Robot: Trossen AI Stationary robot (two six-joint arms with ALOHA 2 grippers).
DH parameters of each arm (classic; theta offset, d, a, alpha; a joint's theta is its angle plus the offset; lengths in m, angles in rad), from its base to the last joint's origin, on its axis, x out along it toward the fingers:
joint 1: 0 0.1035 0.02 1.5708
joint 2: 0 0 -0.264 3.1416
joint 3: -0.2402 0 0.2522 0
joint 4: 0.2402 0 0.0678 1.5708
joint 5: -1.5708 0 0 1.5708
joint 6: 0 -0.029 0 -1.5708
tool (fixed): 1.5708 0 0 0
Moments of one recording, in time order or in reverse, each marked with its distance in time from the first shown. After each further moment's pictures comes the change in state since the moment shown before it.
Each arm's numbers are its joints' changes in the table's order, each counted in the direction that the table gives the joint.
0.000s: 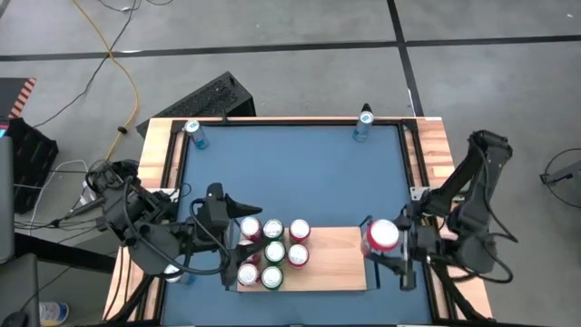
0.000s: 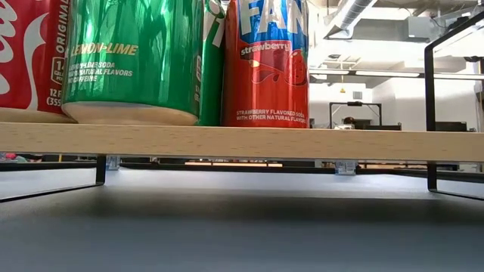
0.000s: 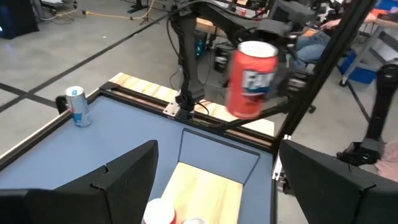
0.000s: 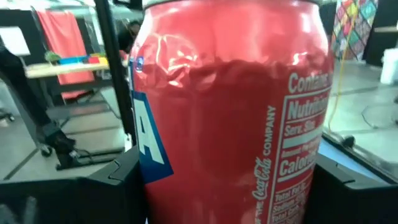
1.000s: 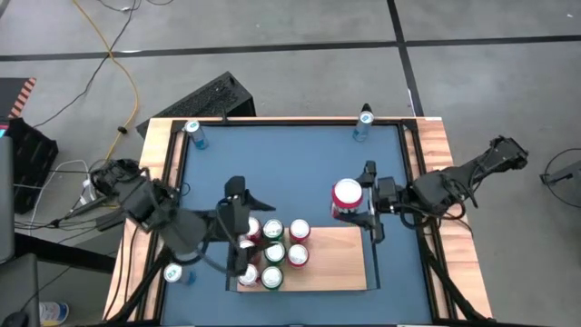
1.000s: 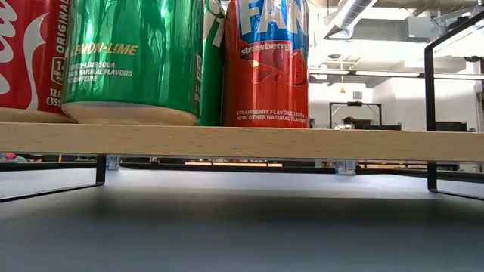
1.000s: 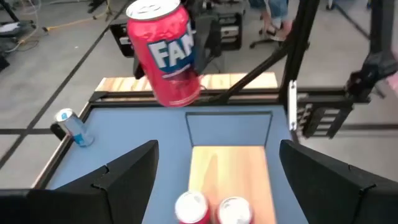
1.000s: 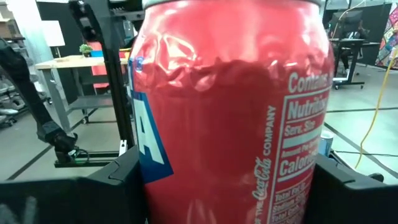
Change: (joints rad) left arm 0.119 -0.008 -0.001 0.062 -0.253 -0.298; right arm -0.576 0.100 0.000 0.020 0.738 0.137
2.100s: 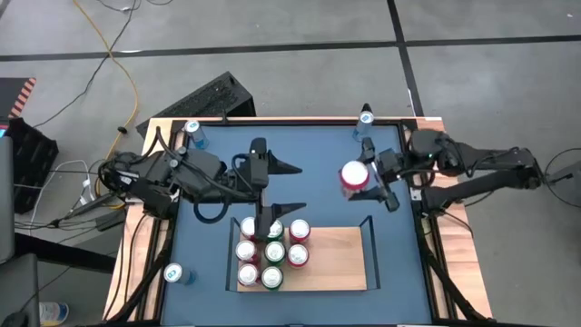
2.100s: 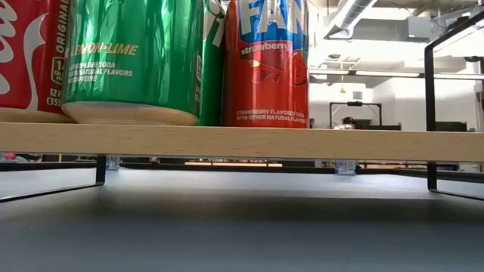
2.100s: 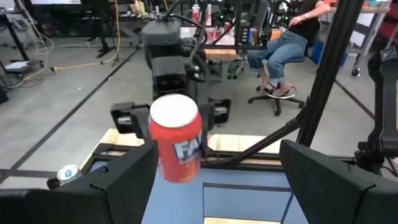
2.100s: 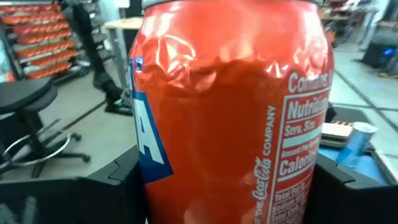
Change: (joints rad) left arm 0.237 0.000 0.000 -0.305 -0.192 -0.144; right arm -0.449 0.150 0.021 0.246 0.736 0.104
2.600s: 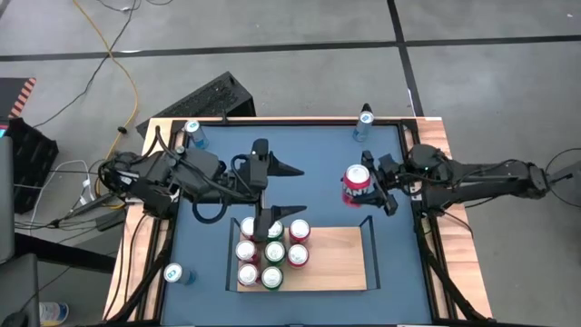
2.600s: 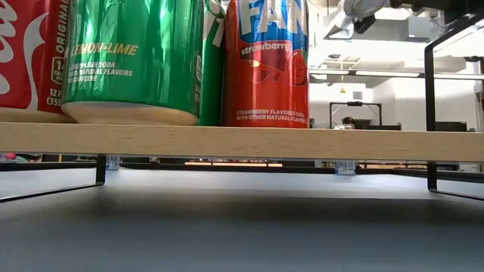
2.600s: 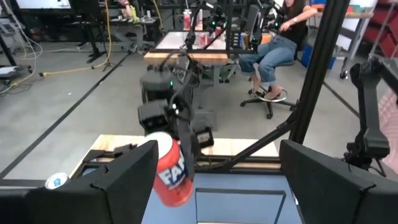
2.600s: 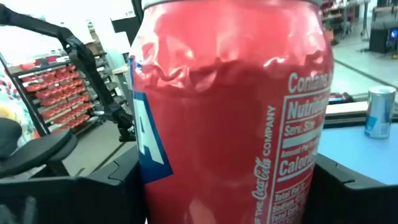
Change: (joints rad) left arm 0.003 0.000 0.000 -0.024 -0.036 -0.009; right arm -0.102 0.165 0.444 -0.423 0.080 -0.258
